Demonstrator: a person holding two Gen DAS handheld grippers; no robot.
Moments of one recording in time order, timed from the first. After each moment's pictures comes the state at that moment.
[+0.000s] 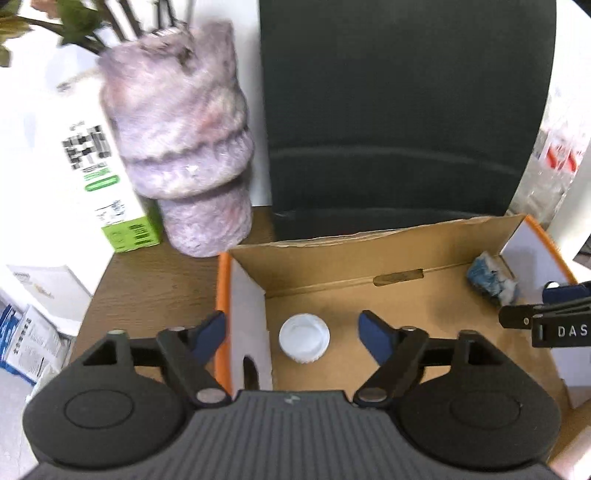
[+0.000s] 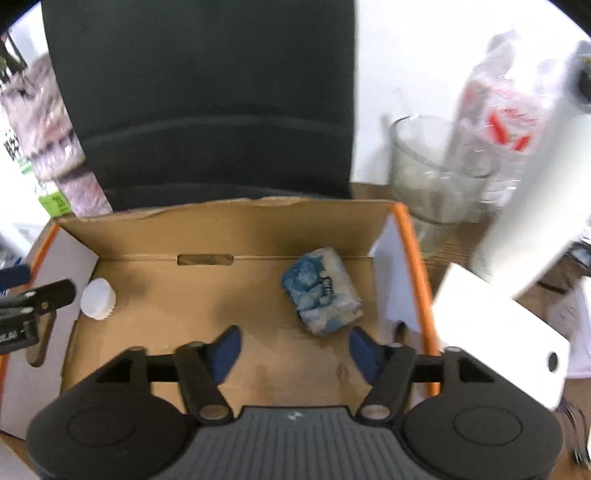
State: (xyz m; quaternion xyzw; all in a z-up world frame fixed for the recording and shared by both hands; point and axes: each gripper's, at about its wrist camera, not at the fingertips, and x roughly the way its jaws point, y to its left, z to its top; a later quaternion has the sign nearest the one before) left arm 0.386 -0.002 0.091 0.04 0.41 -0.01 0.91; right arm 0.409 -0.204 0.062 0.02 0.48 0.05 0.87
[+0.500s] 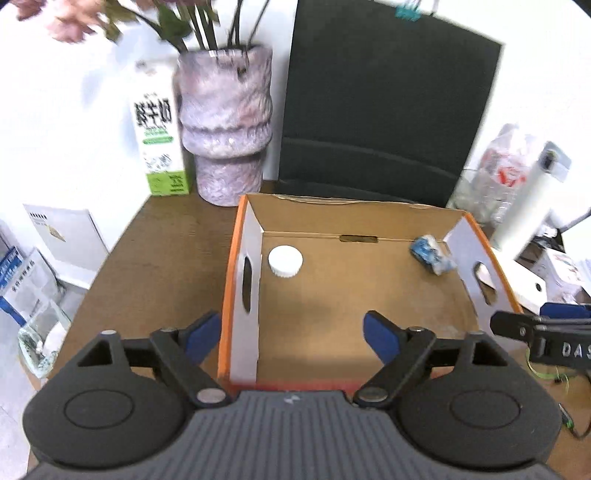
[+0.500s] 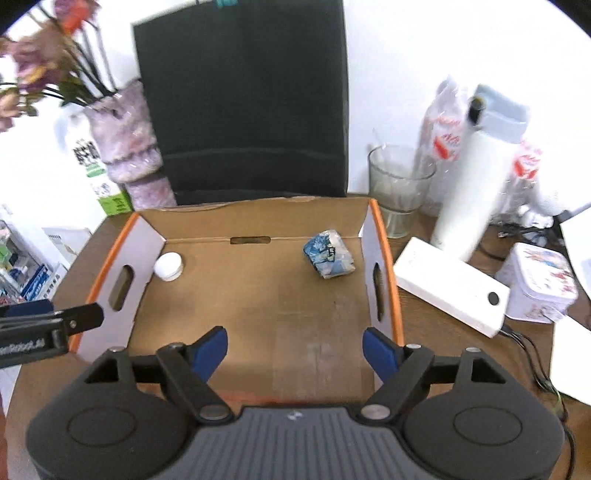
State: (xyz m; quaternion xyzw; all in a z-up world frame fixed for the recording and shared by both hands) left arm 0.254 0.000 0.141 -0.03 0.40 0.01 0.92; right arm 0.272 -0.225 0.128 0.03 0.42 0.07 0.90
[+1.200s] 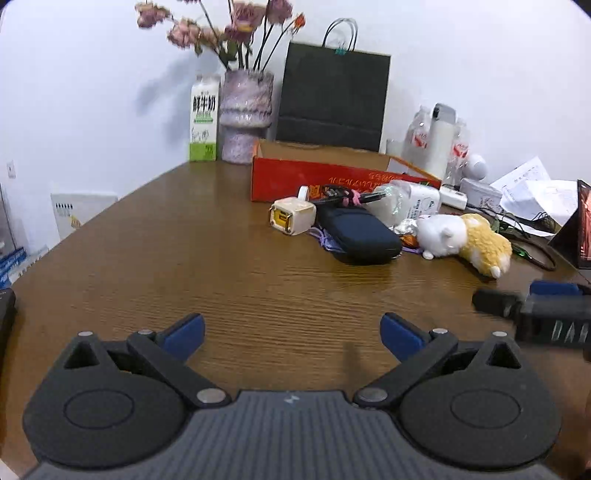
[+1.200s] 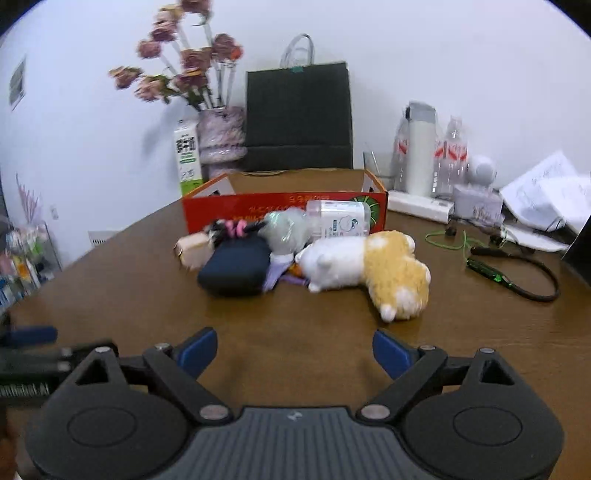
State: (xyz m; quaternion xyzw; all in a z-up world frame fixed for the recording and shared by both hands) left arm -0.079 0.007 0.016 -0.04 0.26 -0.02 0.97; right arm -0.072 -0.203 0.009 -0.02 0.25 0.08 0.97
